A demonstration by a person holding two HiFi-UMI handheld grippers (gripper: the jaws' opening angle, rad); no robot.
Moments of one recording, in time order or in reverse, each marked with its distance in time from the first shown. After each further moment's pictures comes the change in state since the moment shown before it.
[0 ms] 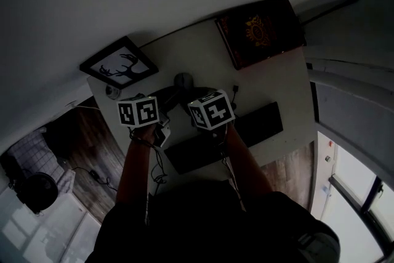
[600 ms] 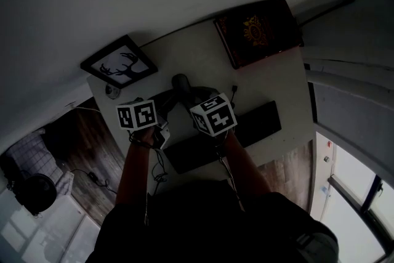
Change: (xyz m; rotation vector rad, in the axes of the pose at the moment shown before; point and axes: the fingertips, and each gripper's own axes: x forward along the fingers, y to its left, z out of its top) left arm -0.006 0.004 -0.011 -0.039 -0.034 -0.017; right arm -0.013 0.002 0.004 -0.091 -0.098 -0.027
